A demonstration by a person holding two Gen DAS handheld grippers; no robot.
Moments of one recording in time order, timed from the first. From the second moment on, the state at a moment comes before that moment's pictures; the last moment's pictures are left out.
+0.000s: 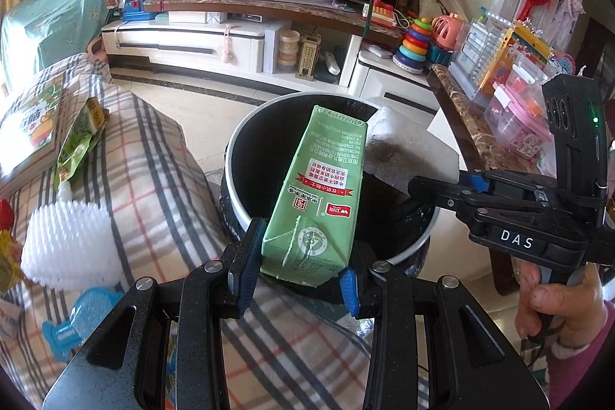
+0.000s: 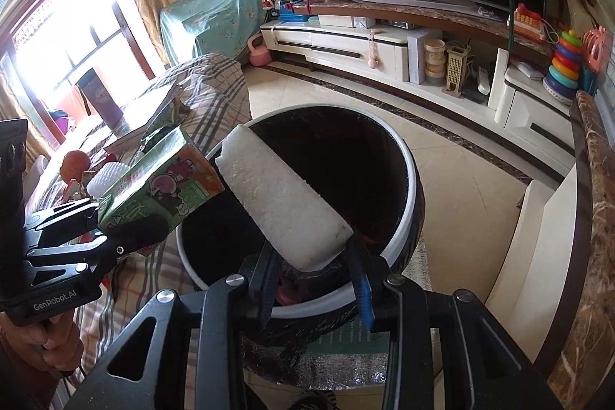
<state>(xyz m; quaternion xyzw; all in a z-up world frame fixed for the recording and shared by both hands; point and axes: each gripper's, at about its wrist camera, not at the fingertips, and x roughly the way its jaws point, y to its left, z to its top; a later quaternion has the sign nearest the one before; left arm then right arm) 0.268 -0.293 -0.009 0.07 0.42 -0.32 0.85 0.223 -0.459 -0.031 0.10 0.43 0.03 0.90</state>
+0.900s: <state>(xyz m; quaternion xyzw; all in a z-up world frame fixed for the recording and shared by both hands) 0.273 -0.298 -0.009 0.07 0.41 -0.30 0.86 0.225 -0.471 -0.028 0.13 0.42 0.04 0.90</state>
